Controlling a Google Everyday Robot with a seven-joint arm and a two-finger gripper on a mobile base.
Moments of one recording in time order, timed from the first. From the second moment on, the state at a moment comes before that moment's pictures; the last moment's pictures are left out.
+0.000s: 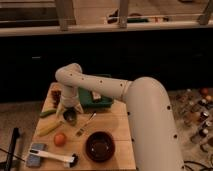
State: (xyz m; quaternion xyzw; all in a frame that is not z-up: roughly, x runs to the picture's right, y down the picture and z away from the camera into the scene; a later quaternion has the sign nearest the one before) arm -0.196 0.143 0.790 -0.21 -0.43 -0.70 0.54
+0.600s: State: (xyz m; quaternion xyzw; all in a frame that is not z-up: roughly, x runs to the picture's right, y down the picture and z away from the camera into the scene) arm -0.189 0.127 0.787 -0.19 -0.41 -0.70 0.56
